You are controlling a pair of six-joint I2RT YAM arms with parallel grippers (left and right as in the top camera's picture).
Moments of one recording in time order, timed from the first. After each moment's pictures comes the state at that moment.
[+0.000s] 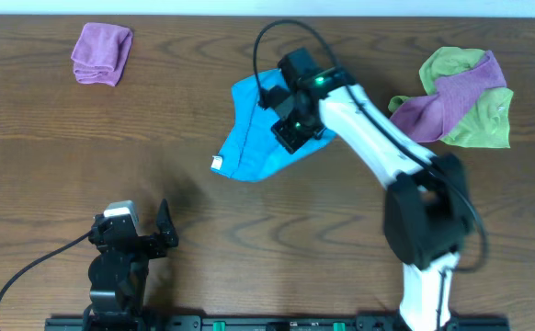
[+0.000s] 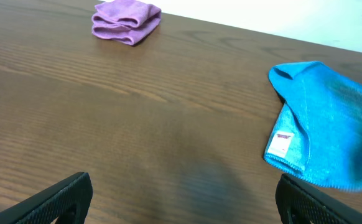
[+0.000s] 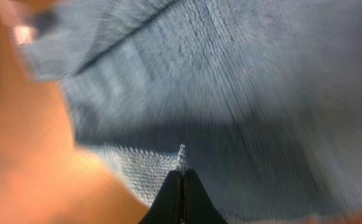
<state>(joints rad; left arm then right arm) -0.06 0.01 0.14 -0.48 -0.09 -0.20 0.48 2.05 1.73 -1.03 -0.21 -0.24</state>
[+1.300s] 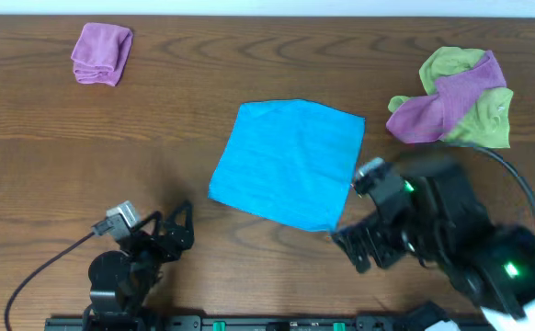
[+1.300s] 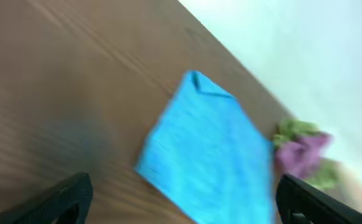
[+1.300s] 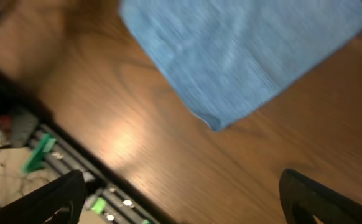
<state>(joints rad) -0.06 0.01 0.14 -0.48 0.27 -0.78 0.48 0.94 1.19 -1.28 -0.25 -0.01</state>
